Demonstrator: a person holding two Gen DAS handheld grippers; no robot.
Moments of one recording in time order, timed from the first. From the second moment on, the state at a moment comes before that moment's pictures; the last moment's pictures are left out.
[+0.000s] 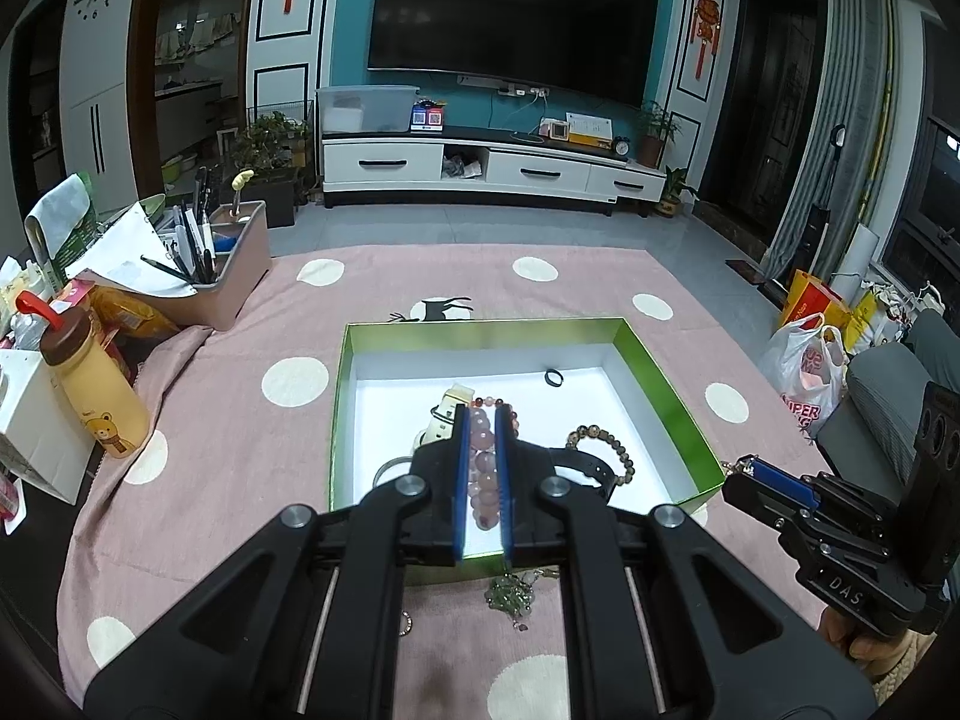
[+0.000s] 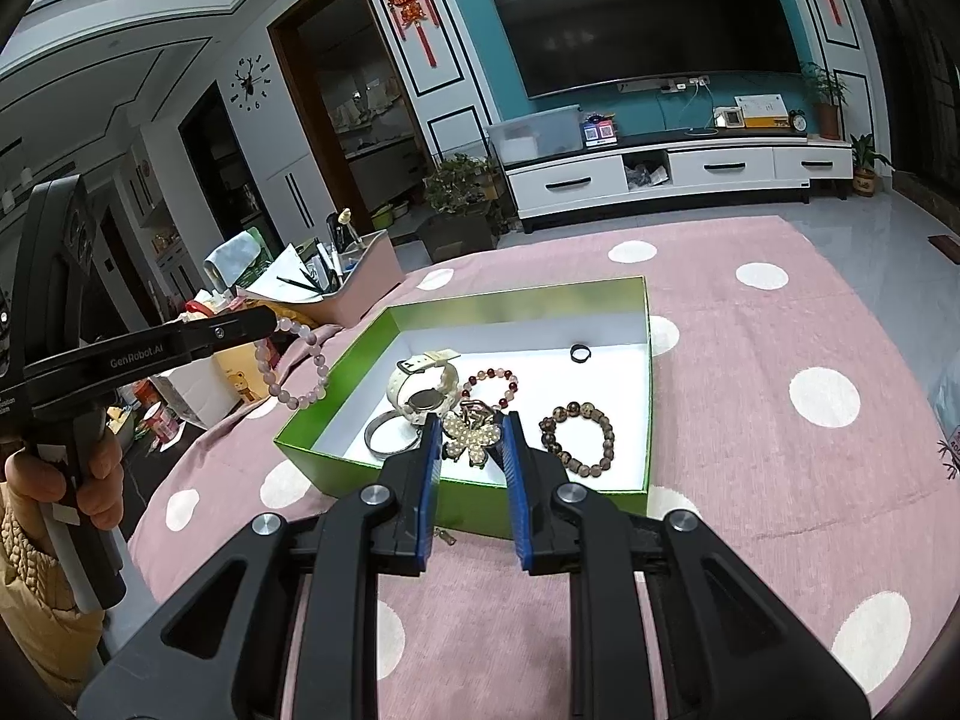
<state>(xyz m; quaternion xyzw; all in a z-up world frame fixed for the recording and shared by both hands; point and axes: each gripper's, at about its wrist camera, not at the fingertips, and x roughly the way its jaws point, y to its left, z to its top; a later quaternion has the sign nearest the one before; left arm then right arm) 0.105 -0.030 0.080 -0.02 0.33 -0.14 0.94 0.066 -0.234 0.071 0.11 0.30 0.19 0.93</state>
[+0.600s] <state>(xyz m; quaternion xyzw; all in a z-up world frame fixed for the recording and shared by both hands) 0.134 -0.033 0.061 -0.01 0.35 -0.13 0.93 0.094 -0.230 0.067 0.10 0.31 0.17 0.93</state>
